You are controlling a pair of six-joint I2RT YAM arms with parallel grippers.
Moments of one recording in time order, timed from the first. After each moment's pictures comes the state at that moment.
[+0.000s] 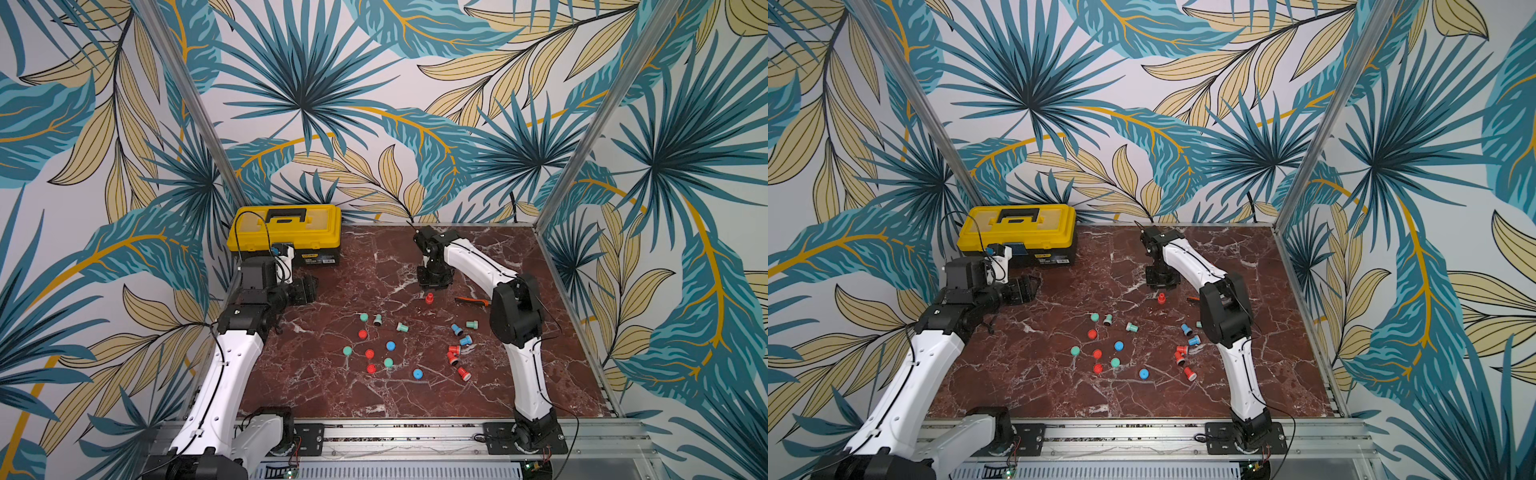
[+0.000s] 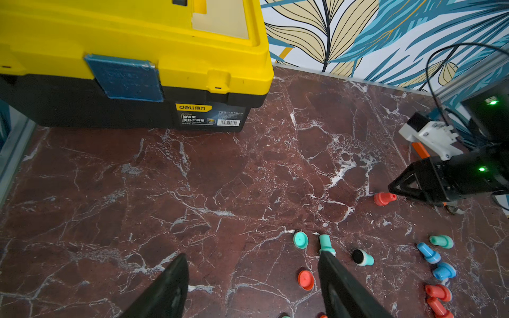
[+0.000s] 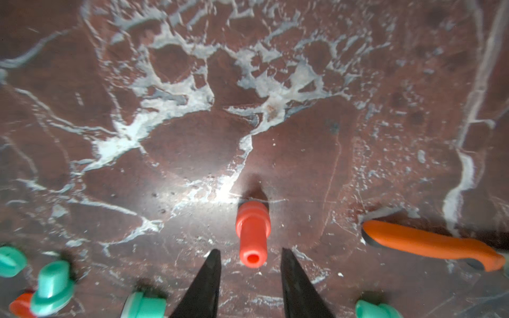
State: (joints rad) left arm 0.02 1.02 0.96 -0.57 0.25 -0.19; right arm 0.45 2.19 1.96 -1.18 0.06 0.39
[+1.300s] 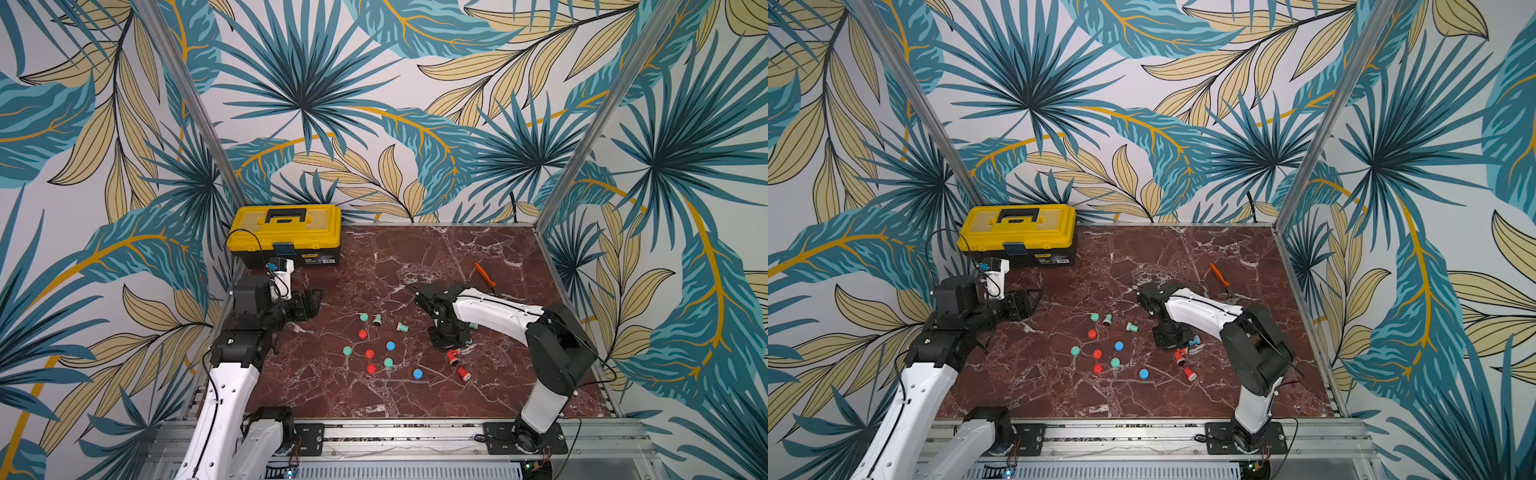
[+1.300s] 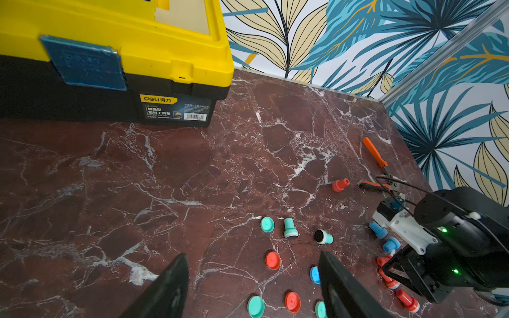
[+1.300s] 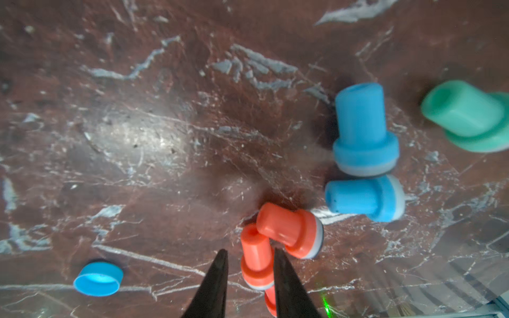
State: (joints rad) left arm 0.02 0.83 0.84 -0.56 0.38 -0.24; right arm 0.67 1.80 1.20 -1.08 0.11 0.48
